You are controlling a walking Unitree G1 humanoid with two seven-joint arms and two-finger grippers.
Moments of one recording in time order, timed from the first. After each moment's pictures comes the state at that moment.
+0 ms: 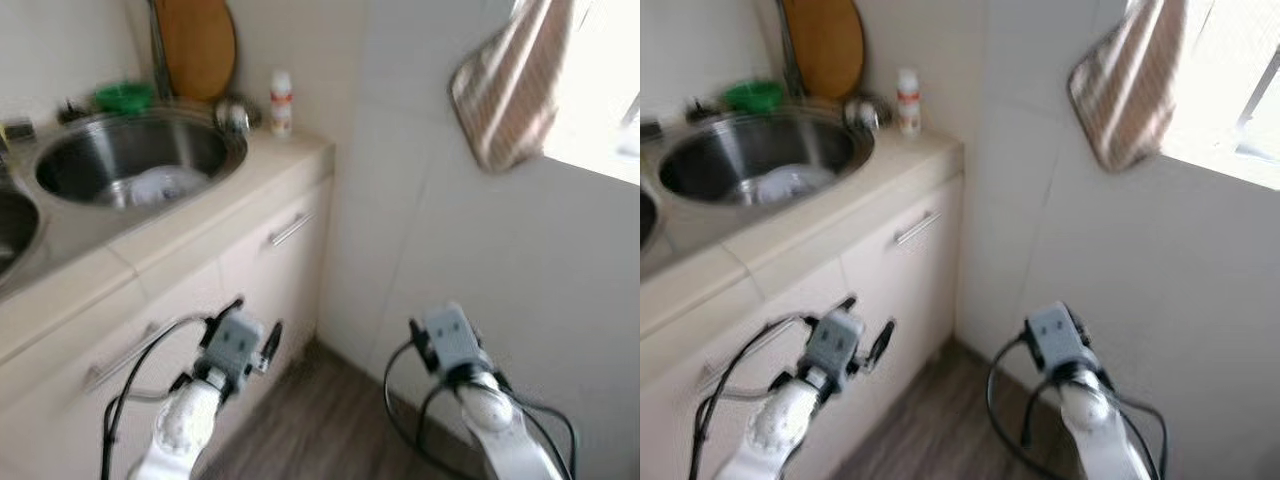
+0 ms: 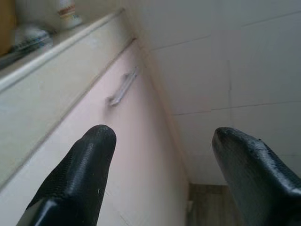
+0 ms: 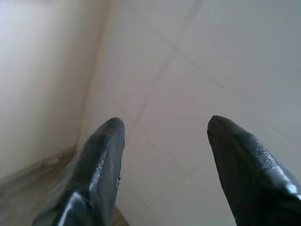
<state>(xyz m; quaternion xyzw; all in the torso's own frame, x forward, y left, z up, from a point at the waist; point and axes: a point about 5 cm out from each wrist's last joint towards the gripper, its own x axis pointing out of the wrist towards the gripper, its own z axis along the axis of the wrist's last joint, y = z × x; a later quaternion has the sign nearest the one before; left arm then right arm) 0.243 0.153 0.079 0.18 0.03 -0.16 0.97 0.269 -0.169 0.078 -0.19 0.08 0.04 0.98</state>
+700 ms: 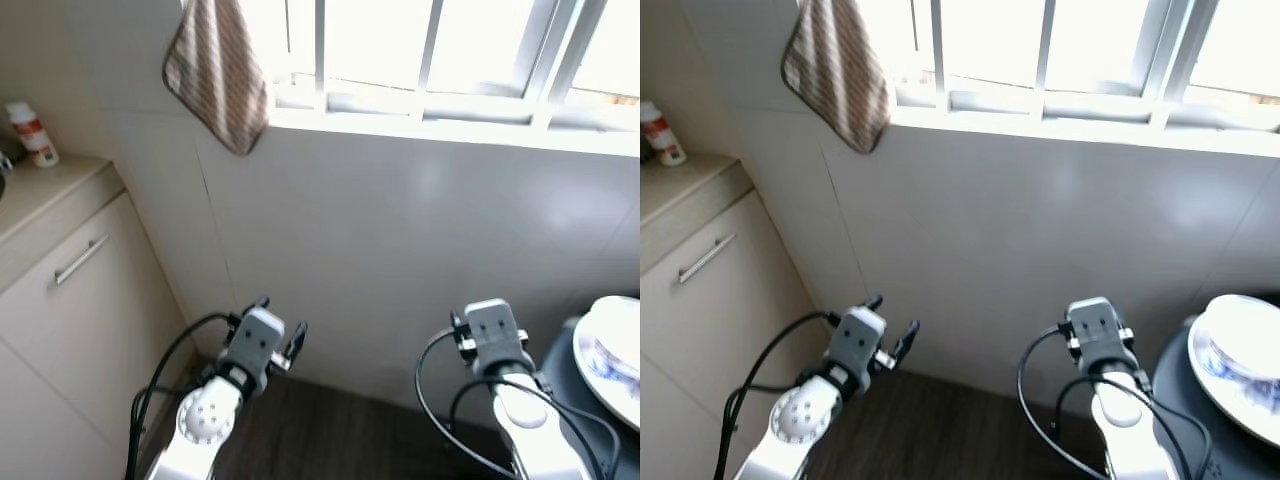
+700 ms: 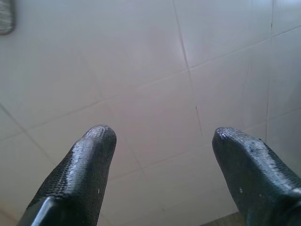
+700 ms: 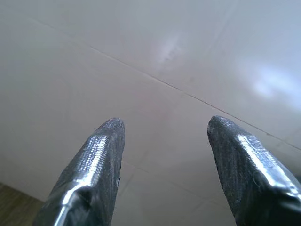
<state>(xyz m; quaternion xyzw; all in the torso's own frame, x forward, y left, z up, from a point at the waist) 0.249 0.129 0.078 0.15 0.01 -0.21 0.97 0.262 -0.204 0.084 -0.20 0.08 -0.03 0.98</state>
